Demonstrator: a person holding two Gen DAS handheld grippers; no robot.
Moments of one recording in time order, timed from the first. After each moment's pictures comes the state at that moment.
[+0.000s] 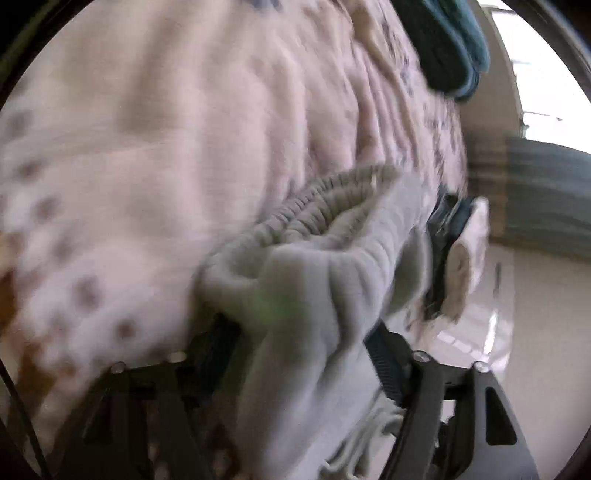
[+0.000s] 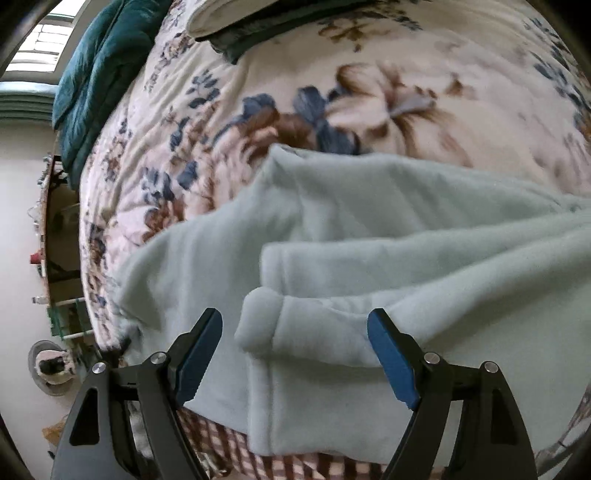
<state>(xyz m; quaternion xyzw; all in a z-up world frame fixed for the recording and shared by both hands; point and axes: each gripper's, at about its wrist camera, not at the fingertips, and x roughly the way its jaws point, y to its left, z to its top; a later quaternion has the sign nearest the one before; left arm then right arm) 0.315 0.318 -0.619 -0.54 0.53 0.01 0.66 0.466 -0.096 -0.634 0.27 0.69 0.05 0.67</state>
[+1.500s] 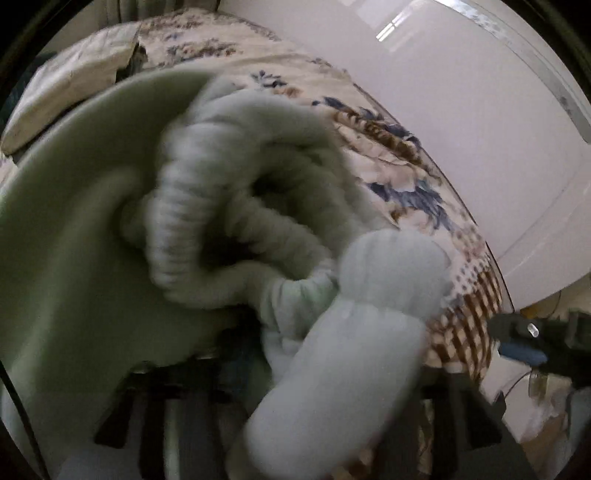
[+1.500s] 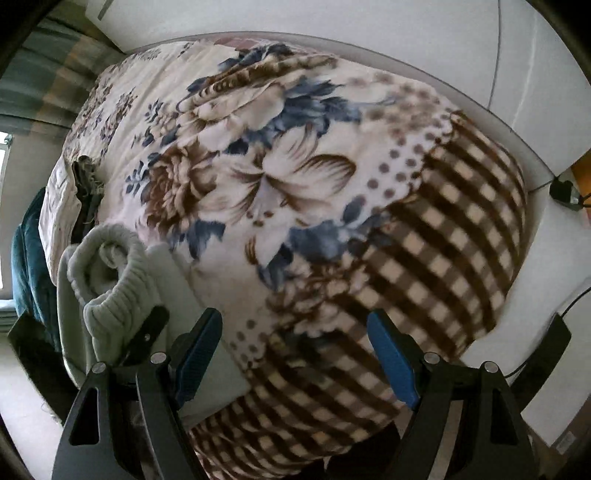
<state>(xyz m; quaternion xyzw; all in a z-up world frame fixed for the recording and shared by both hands) 0.287 -0.268 -0.511 0.09 0.56 -0.31 0.76 0.175 -0.480 -0.605 0.44 0.55 -0.24 0.67</state>
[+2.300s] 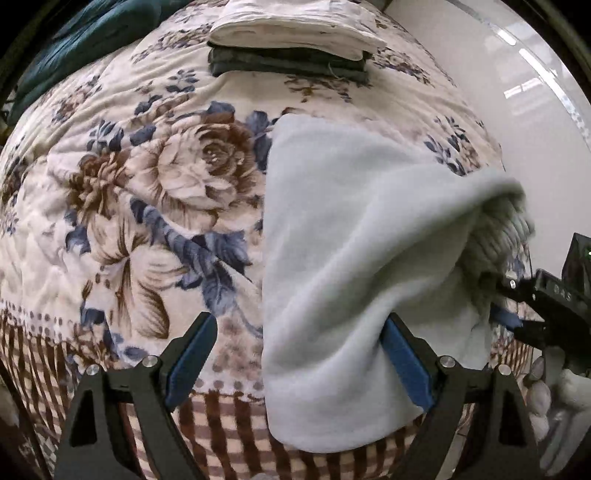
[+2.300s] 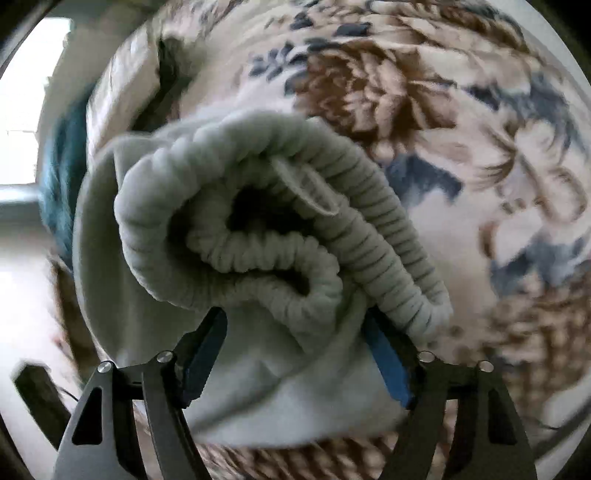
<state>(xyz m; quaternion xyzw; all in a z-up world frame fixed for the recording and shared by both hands) 0.323 -0.055 -0.477 -0.01 0.62 -0.10 0.78 0.327 -0.360 -0.636 0.41 0.60 -0.06 0.69</state>
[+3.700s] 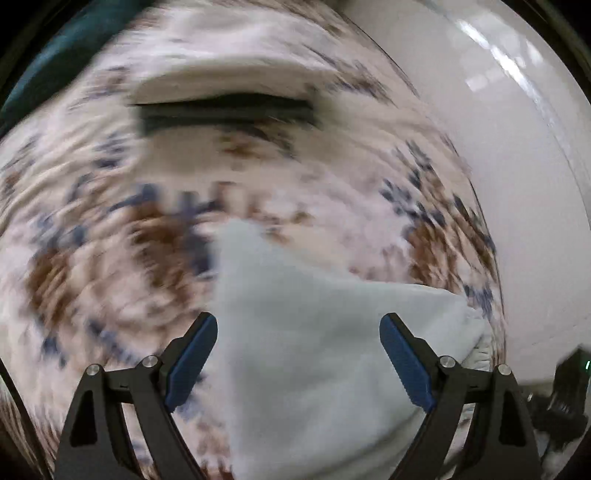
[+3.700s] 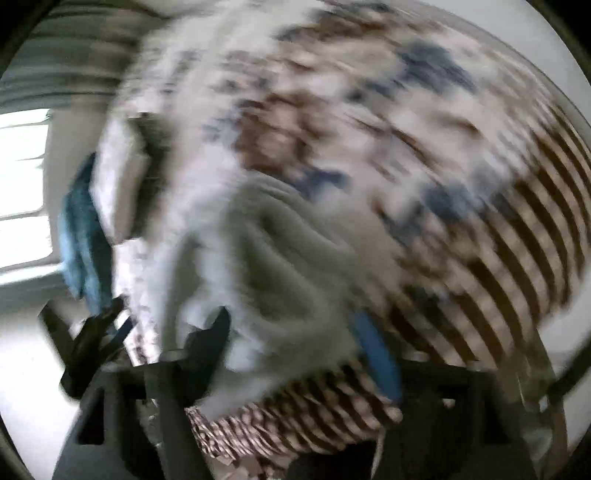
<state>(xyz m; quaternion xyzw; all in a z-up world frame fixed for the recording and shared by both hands) 0.446 -0.108 -0.462 0.00 0.63 -0.20 0.75 0.240 -0.424 -0.575 0.50 0.55 -0.10 0.66</state>
